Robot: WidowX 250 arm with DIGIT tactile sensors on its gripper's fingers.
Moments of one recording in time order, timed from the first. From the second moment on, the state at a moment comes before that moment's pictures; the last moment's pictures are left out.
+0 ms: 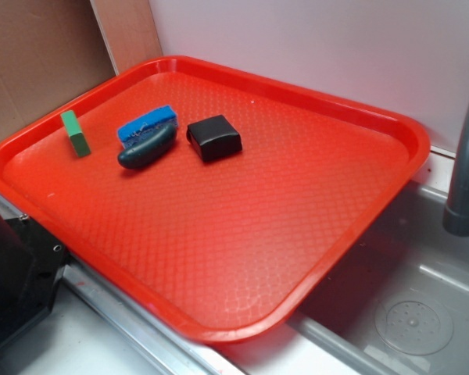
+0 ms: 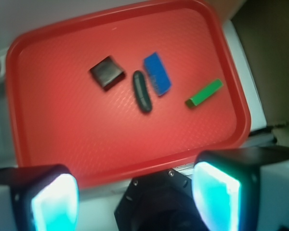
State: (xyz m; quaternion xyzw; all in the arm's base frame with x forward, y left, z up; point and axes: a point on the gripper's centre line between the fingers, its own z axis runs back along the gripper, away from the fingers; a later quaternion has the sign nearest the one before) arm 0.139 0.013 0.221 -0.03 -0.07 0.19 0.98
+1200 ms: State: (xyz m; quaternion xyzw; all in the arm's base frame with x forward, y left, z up) arm 0.173 0.136 0.062 0.06 -0.09 0.59 0.80
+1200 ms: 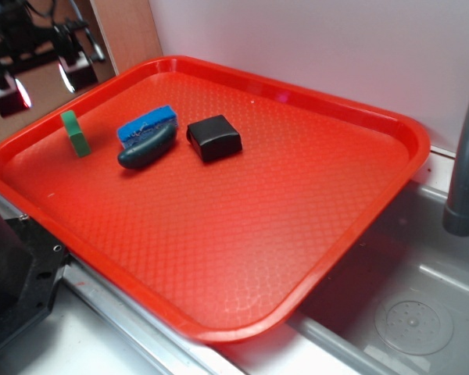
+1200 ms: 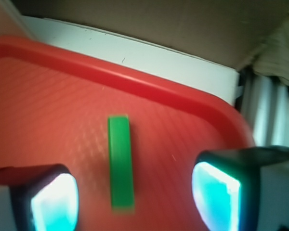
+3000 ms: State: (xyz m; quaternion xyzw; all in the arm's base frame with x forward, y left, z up) arm 0.181 0.005 0.180 -0.04 -0.06 0.16 0.98
